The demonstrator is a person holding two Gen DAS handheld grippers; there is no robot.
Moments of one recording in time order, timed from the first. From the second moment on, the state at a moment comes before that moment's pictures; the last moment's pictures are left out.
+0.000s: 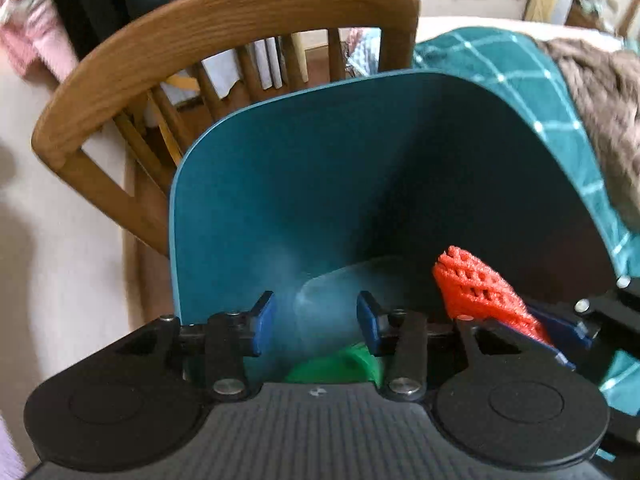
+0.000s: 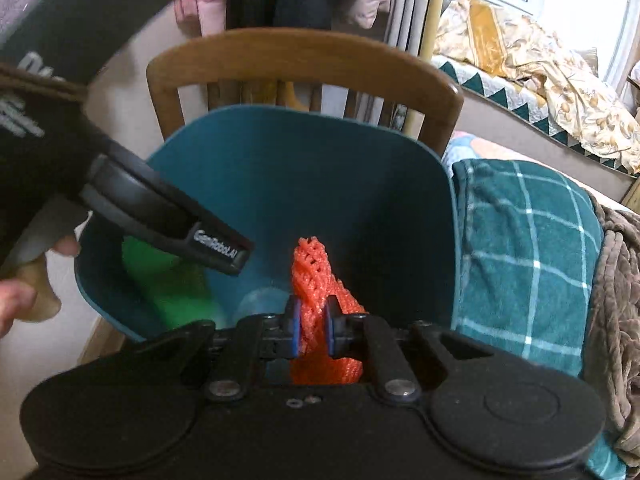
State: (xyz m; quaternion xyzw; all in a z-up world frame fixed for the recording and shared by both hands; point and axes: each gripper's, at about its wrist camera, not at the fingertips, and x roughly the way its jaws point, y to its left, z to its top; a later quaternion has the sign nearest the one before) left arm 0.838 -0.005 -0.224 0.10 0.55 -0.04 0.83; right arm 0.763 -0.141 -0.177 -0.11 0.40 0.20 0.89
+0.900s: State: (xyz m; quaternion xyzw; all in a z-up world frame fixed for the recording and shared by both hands) left arm 0.753 -0.013 -0.151 0.06 0.48 -0.08 0.87; right arm 0.710 -0.171 -0.112 -0.09 0.36 0.24 0.90
